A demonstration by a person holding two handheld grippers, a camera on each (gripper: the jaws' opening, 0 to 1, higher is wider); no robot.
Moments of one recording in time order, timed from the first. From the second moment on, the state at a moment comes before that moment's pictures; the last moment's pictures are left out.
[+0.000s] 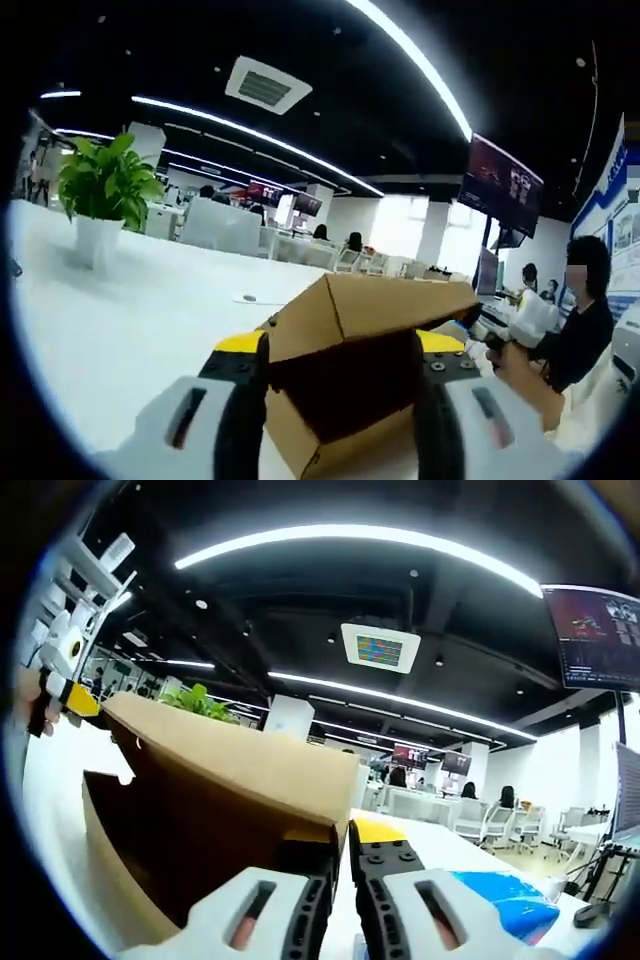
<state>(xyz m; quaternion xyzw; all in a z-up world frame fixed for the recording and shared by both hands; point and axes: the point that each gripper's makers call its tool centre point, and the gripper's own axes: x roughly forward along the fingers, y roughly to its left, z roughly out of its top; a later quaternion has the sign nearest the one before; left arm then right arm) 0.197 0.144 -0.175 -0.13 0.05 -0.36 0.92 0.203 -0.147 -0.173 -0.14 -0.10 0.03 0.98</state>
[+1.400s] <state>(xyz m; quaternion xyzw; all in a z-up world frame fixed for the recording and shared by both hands) 0.191 0.139 -0.189 -0.14 0.06 -0.35 0.93 0.198 -0.142 -0.191 -0.13 -0.09 0.05 0.99</state>
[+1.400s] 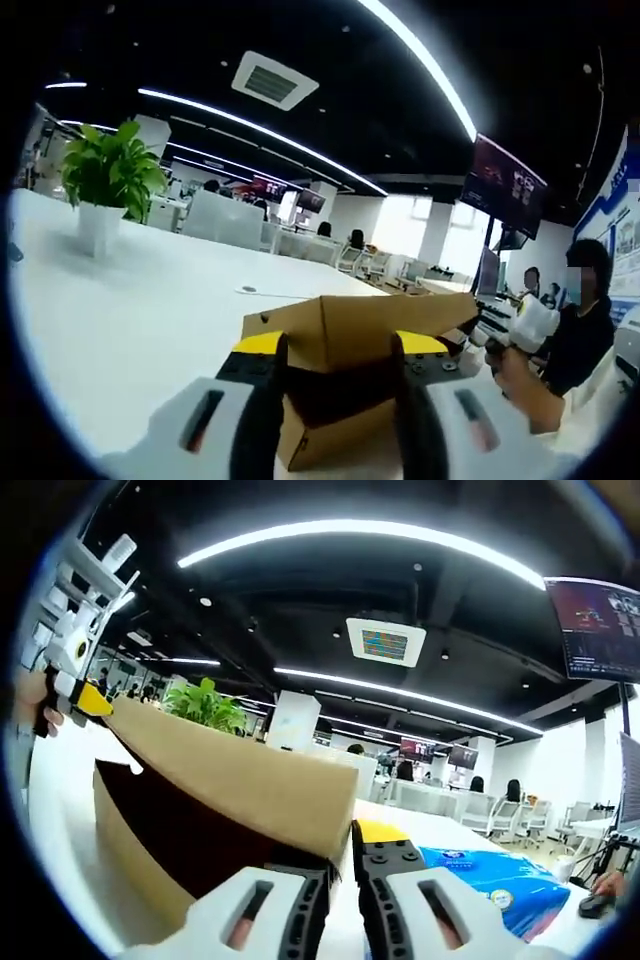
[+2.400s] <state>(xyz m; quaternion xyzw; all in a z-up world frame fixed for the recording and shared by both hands) 0.195 0.146 -0.206 -0.13 0.07 -0.33 0.93 0.176 -0.101 -0.203 0.04 -0.02 0.28 0.96</state>
